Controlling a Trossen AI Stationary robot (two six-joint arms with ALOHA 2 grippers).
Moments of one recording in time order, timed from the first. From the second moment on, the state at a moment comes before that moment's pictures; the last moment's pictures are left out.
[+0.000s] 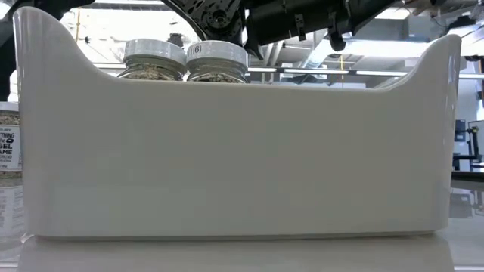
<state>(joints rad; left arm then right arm) -0.04 2.21 1.61 0.88 0.23 -0.10 0.80 0.76 0.70 -0.16 0.98 0.30</state>
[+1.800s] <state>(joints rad) -0.01 2.21 1.61 0.81 0.23 -0.10 0.67 0.74 0.70 -0.30 0.94 0.38</state>
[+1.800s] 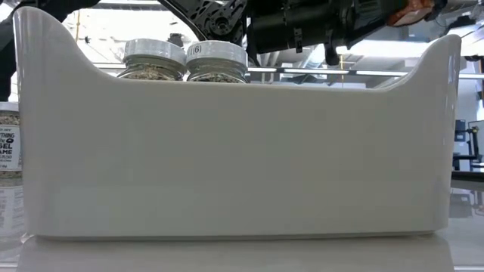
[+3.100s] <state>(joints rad) 0.01 2.21 1.61 0.64 0.20 -0.04 0.66 0.85 1.18 -0.87 0.72 0.46</state>
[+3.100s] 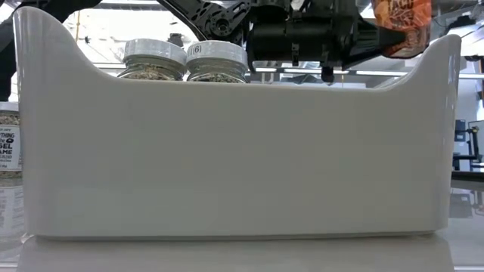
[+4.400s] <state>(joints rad) 0.00 2.21 1.61 0.62 0.18 -0.03 0.34 1.43 1.56 -1.55 0.26 0.50</state>
